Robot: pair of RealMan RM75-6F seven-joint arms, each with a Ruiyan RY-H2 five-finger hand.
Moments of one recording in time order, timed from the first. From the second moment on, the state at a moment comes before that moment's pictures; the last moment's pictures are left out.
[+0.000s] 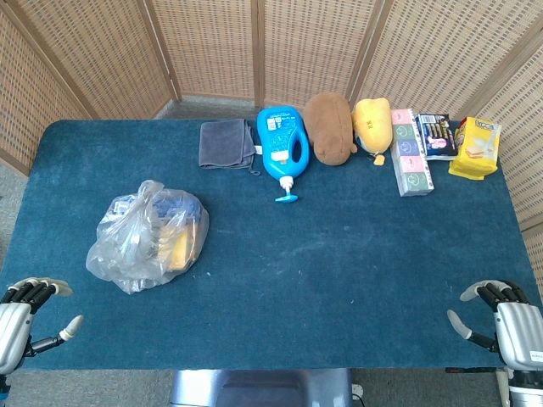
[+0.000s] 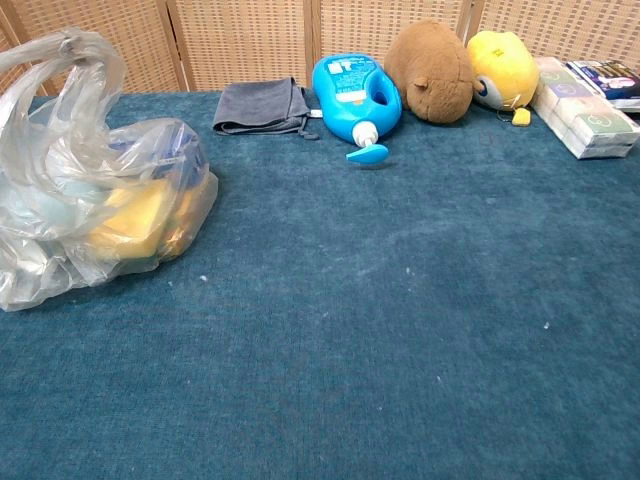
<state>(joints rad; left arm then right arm) 0.03 -0.98 0.07 -1.96 1.62 1.54 0.06 -0.03 -1.10 0.03 -1.71 -1.58 1.59 0.04</state>
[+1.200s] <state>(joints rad) -0.10 -0.78 0.00 -2.01 1.54 1.36 -0.50 -0.03 -1.11 0.03 -1.70 -1.56 1.58 0.04</state>
